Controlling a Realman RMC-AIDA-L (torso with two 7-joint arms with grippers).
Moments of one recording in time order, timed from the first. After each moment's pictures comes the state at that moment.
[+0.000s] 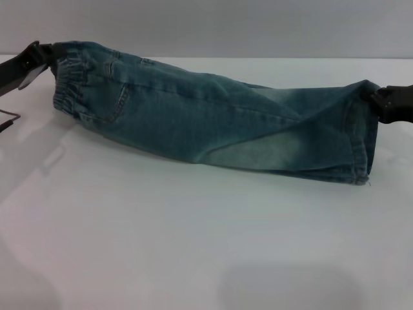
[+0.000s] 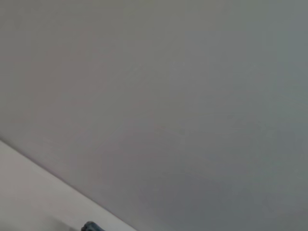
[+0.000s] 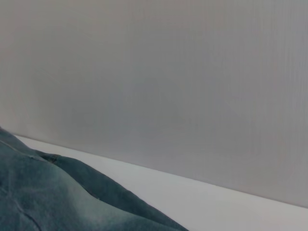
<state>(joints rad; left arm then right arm) -0.64 -2.05 0.35 0.56 1.94 1.04 -2.06 0.59 2.01 -0.50 -0.49 -1.95 -1.08 1.29</state>
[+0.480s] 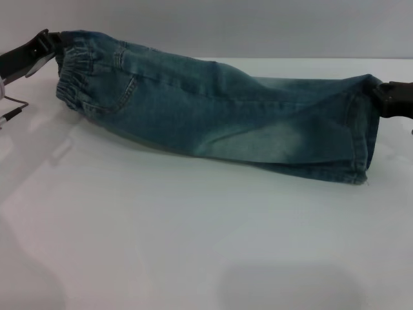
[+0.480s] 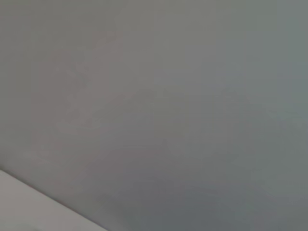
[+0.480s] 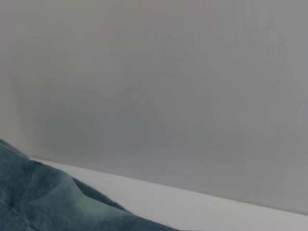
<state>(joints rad) -0.68 -2.05 0.37 0.56 1.94 1.00 -2.04 0.59 2.02 -0.50 -0.47 -1.88 -1.03 1.27</state>
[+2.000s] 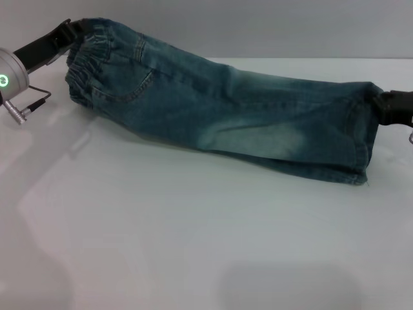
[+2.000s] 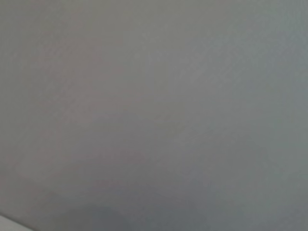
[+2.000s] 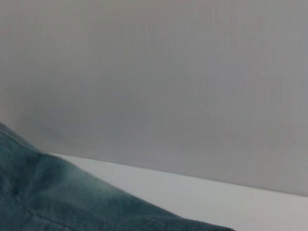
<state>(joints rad) -0.73 -2.06 0.37 0.45 1.83 0.96 -1.87 0.59 2.04 -0.51 -0.44 -1.87 -0.95 1.24</state>
